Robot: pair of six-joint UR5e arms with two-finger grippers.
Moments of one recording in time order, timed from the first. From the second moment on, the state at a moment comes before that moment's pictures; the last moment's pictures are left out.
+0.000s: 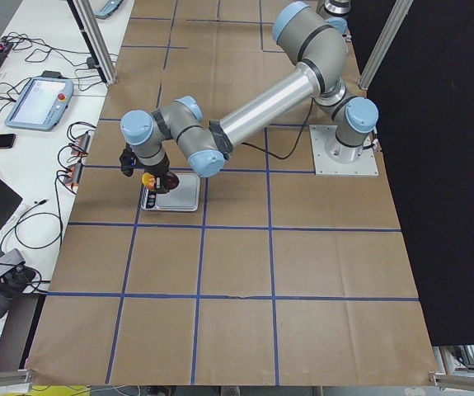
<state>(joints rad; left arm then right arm) -1.05 -2.18 -1.25 -1.37 1.52 0.44 1.53 -1.60 1.68 -1.57 -1.56 -0.02</state>
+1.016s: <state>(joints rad) -1.06 -2.20 -1.35 -1.29 1.57 0.41 1.53 -1.60 1.68 -1.57 -1.56 -0.02</state>
